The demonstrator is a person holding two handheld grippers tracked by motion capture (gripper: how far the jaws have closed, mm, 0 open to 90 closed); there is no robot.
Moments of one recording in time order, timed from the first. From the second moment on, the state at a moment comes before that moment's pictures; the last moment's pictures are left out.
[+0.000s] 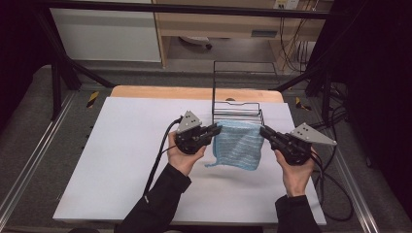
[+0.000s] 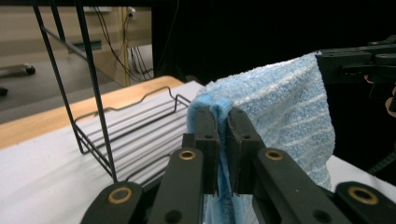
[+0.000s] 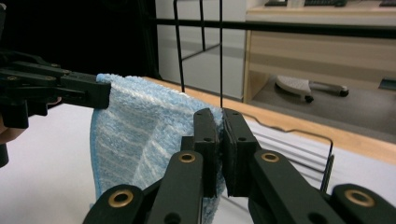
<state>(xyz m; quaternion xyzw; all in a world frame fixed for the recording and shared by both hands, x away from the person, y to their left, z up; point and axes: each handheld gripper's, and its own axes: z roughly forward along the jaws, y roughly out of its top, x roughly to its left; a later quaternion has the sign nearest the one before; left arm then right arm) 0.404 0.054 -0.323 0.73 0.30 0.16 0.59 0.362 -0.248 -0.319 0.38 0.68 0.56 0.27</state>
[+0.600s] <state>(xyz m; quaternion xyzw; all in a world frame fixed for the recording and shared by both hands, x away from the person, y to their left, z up) 0.413 0.053 -0.274 0.70 0.28 0.20 0.62 0.370 -0.244 -0.271 0.36 0.65 0.59 0.33</state>
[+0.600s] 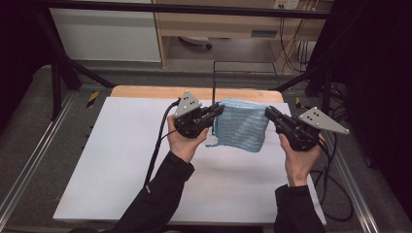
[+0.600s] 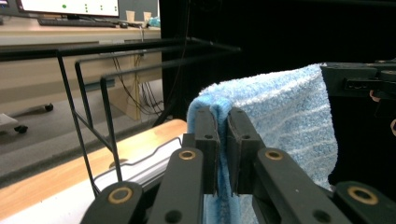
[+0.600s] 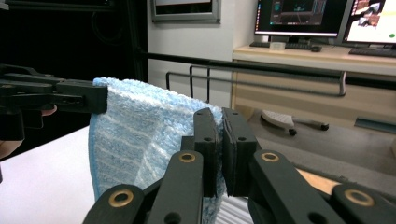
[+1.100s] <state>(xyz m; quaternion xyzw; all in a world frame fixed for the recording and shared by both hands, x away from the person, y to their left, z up) 0.420 0.051 -0.236 0.68 0.27 0.23 0.64 0.379 -0.241 -0.232 0.34 0.63 0.60 0.36</state>
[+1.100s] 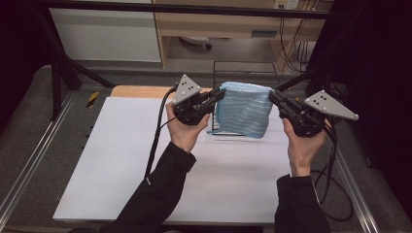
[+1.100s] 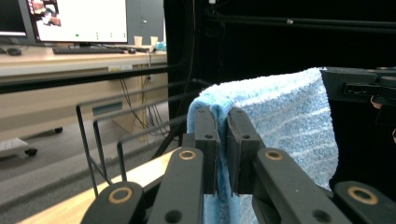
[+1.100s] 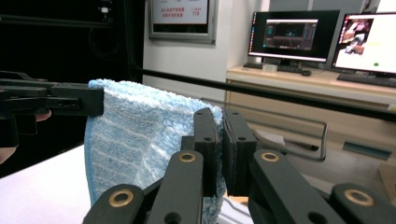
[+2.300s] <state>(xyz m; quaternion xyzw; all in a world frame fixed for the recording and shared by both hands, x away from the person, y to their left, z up) 0.463 0.030 -0.148 0.65 0.26 0.28 0.66 0.428 -0.252 -0.153 0.33 0.59 0.62 0.39</state>
